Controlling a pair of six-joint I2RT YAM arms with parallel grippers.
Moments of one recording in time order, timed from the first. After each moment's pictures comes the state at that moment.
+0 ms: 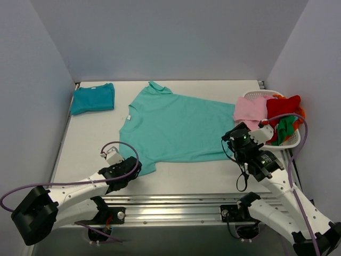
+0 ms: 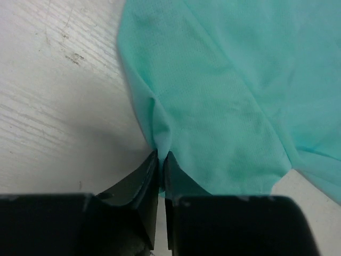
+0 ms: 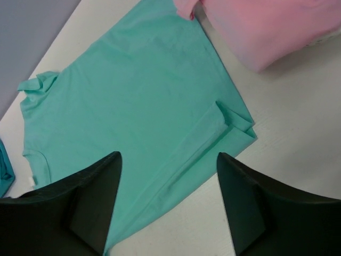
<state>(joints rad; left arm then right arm) -0.84 1.04 0.37 -0.42 -0.60 -1.39 0.52 0.80 0.82 -0.73 0.67 1.11</state>
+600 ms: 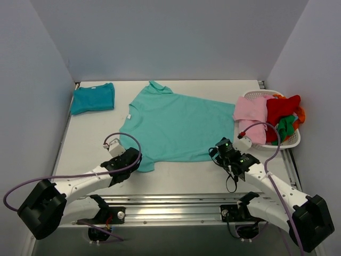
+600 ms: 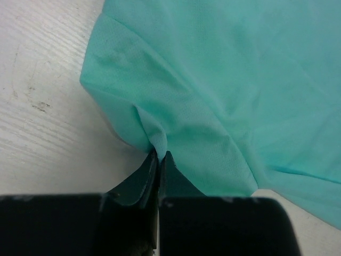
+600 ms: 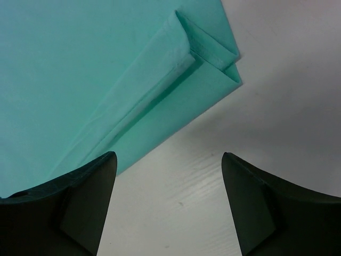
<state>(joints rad) -0.74 1.13 0.45 -0.30 -0.59 -1.24 0.53 0.95 0.49 -0.53 0.46 1.11</state>
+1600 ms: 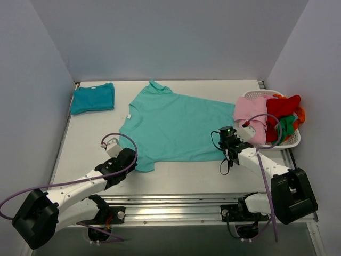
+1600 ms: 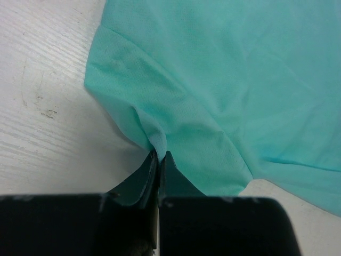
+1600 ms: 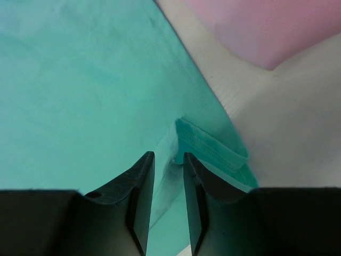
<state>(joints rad) -0.71 1.04 0.41 -0.28 -0.55 -1.15 0.34 1.27 0.57 -0.20 0.55 1.05</state>
